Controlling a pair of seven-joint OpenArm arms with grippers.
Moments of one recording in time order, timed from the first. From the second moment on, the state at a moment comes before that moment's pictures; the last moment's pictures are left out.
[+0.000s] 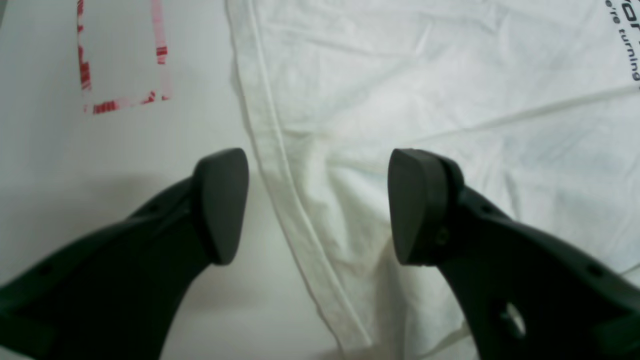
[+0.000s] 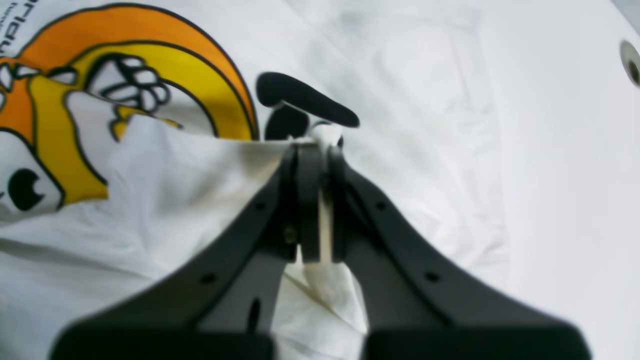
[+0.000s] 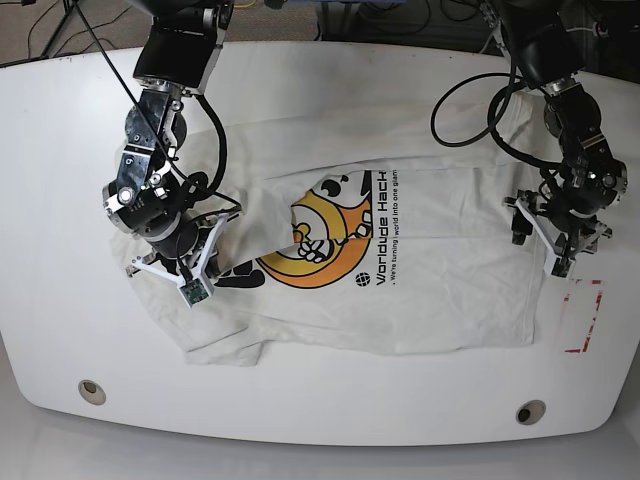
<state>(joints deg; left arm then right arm) -5.7 -10.2 -27.0 92.3 -1.9 -39.4 52.2 8.2 1.5 14.4 101.0 0.9 40.6 -58.4</state>
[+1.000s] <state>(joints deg) -3.3 -10.2 -27.0 92.4 -1.9 -39.4 52.2 15.0 2.0 12.9 96.3 0.9 40.6 -58.2</state>
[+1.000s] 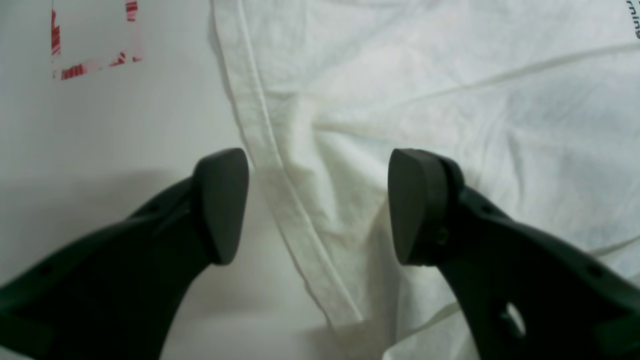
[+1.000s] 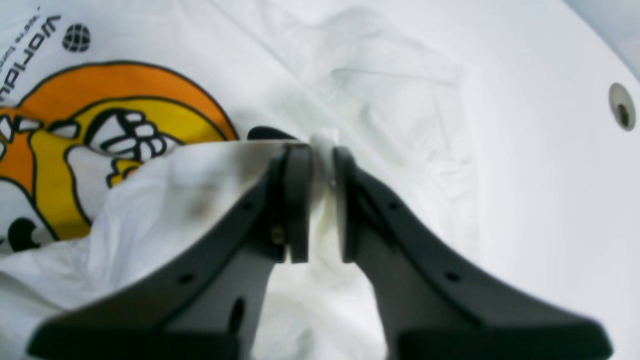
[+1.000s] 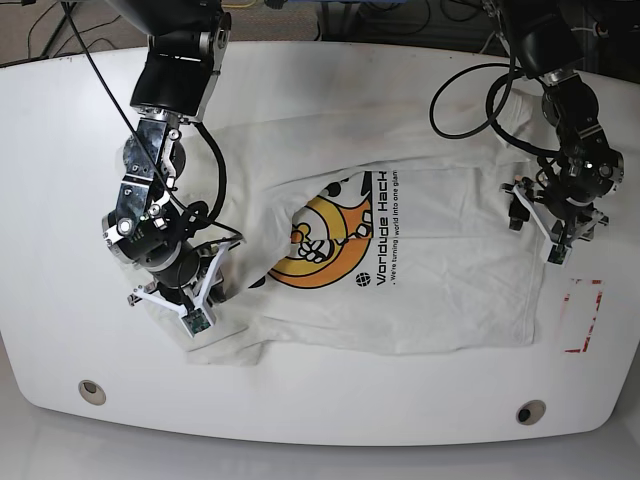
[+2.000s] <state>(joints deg) -0.5 -9.2 -29.0 107.2 -3.1 -42.1 63.7 1.5 6.1 20.1 111.4 0.7 40.7 -61.4</state>
